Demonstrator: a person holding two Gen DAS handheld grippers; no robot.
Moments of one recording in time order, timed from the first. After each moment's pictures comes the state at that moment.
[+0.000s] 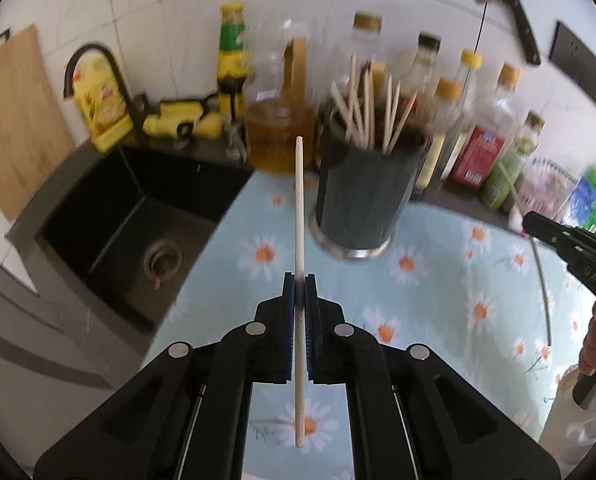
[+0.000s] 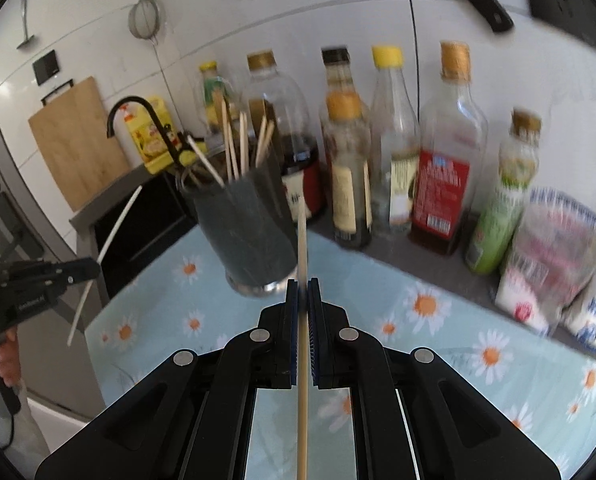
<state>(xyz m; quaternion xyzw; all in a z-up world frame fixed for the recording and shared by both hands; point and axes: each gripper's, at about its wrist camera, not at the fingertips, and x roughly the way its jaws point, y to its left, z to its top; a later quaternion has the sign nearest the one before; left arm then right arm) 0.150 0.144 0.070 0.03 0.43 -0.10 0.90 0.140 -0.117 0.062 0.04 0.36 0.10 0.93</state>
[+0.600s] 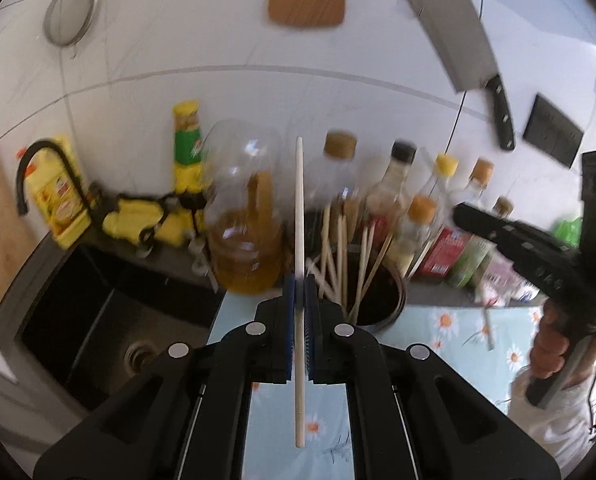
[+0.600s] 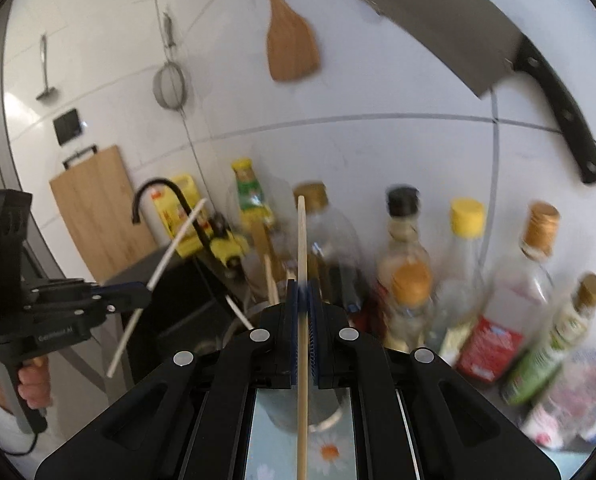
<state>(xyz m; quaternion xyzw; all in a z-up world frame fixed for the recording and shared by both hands) 0.235 0.141 0.145 0.02 0.34 -0.19 0.92 0.231 -0.085 0.138 0.07 0.25 0.16 0.95</state>
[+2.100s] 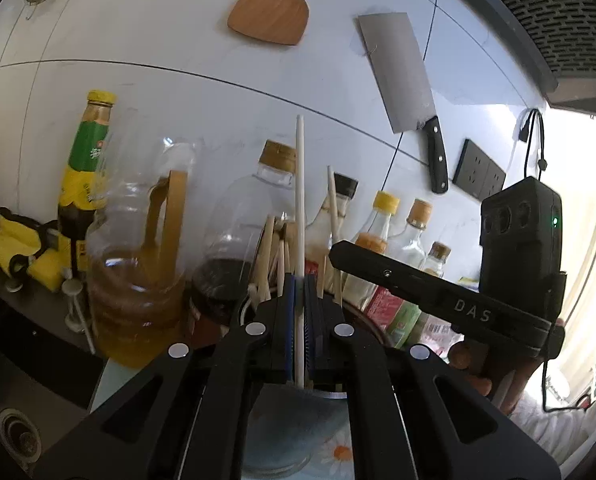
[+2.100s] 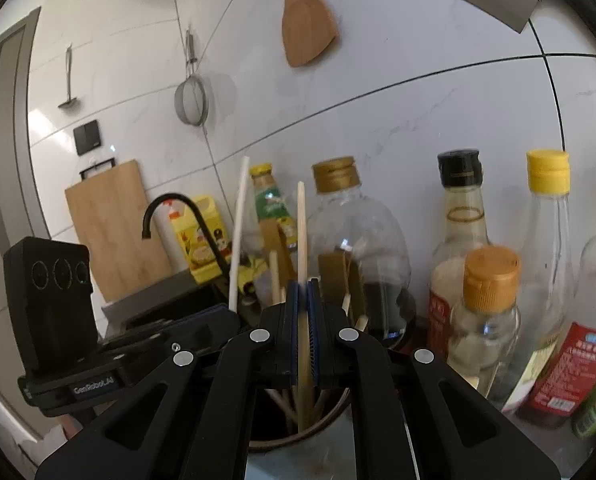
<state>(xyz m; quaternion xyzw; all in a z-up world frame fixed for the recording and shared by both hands) 0.273 0.137 0.043 -0.10 0.18 -0.38 0.90 0.274 -0.068 0.064 0.09 0.18 0.21 0.96</state>
